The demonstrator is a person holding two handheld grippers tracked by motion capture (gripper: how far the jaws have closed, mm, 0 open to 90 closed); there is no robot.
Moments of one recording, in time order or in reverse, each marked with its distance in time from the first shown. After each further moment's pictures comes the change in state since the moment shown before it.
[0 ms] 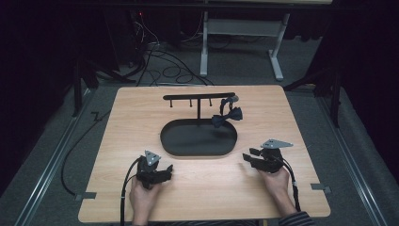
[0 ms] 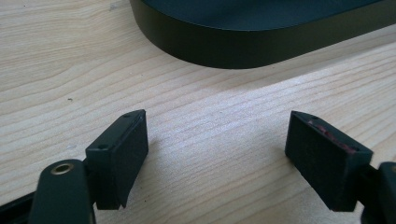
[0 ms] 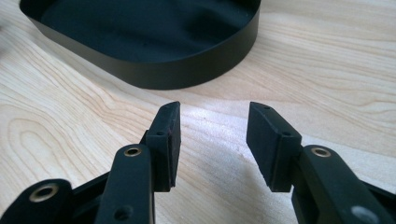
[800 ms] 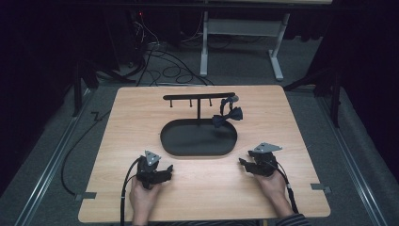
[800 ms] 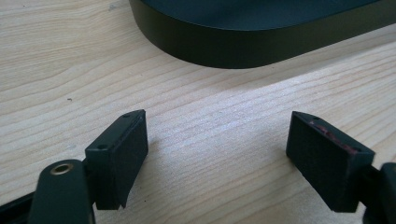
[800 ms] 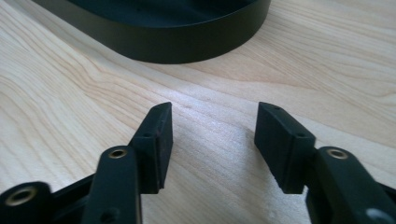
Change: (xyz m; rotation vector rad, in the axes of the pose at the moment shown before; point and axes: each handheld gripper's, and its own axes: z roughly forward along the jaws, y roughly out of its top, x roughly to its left) left arm 0.000 0.000 0.000 0.000 0.000 0.002; right arm 0.016 -0.005 0.014 0.069 -0.099 -0.116
